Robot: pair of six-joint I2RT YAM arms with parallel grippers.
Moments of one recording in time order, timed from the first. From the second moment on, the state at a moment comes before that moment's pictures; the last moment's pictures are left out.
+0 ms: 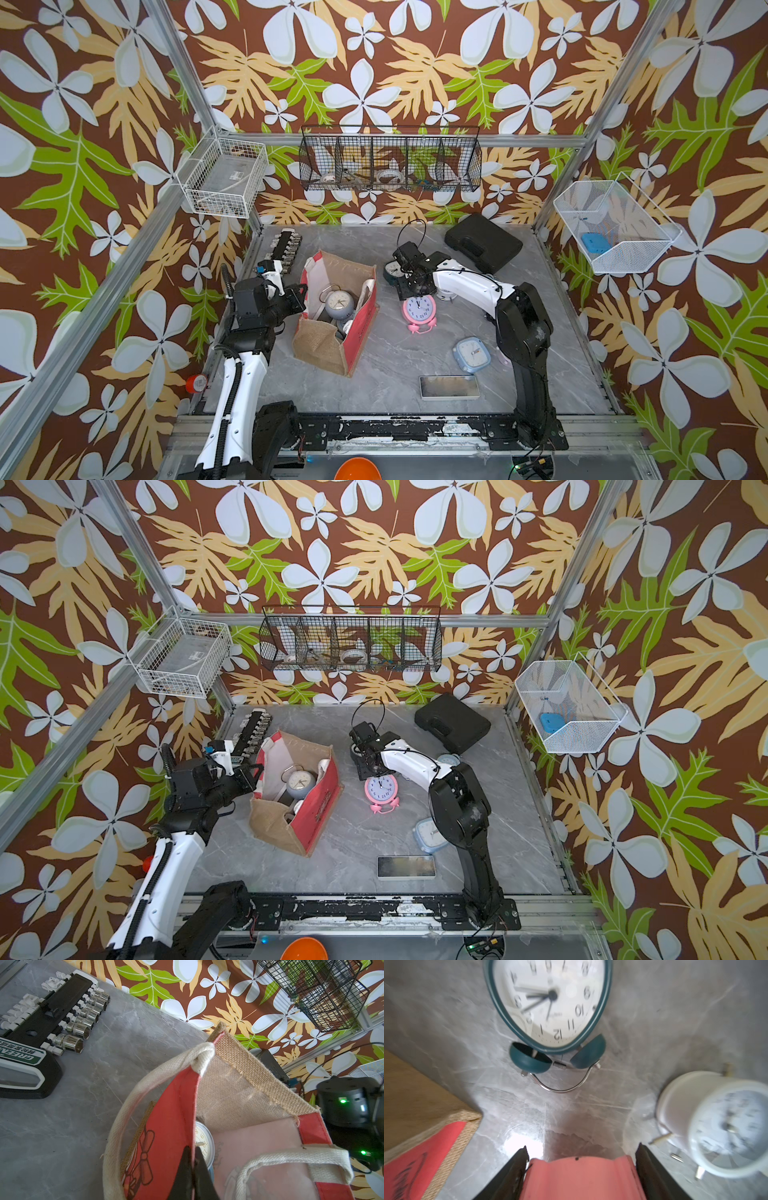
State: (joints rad) left arm 0.17 0.89 0.70 -0.29 0.47 -0.38; right arm 0.66 2.05 1.69 -0.83 0.17 0.37
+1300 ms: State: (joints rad) left arm 0.17 0.89 0.70 -0.29 0.47 -0.38; right arm 1.03 2.12 2.42 -0.79 0.17 0.29
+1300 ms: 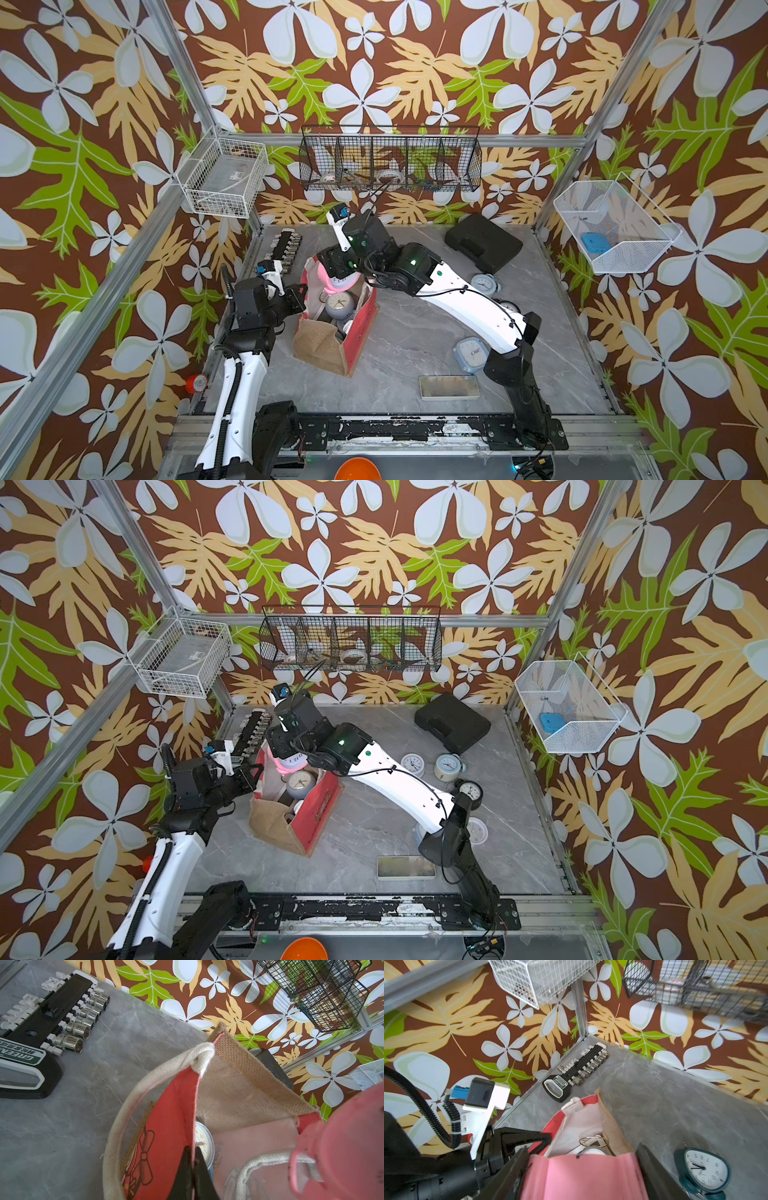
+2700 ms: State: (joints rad) left arm 0.17 0.88 0.70 -0.29 0.47 -0.38; right arm 1.01 2.44 2.38 -0.83 0.07 0.29
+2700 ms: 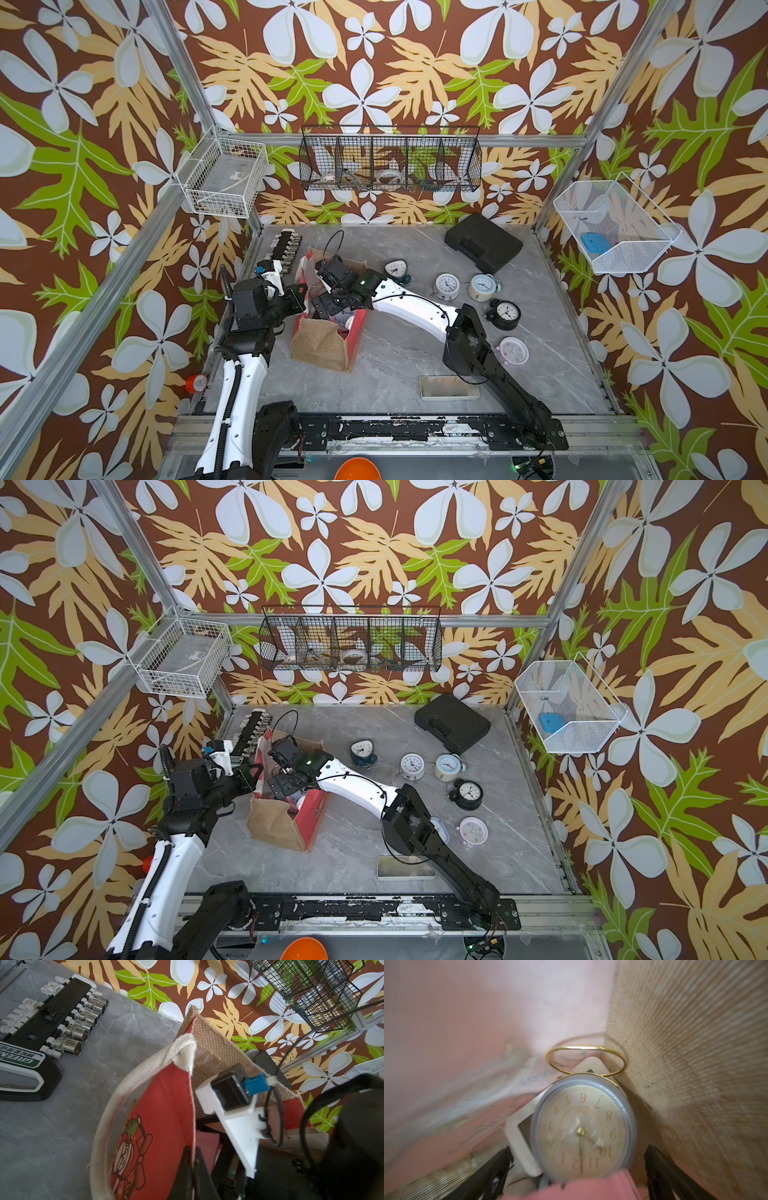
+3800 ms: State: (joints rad) left arm 0.17 0.88 0.70 -0.29 0.48 -0.38; right arm 0.74 1.92 1.94 -0.74 0.17 0.27
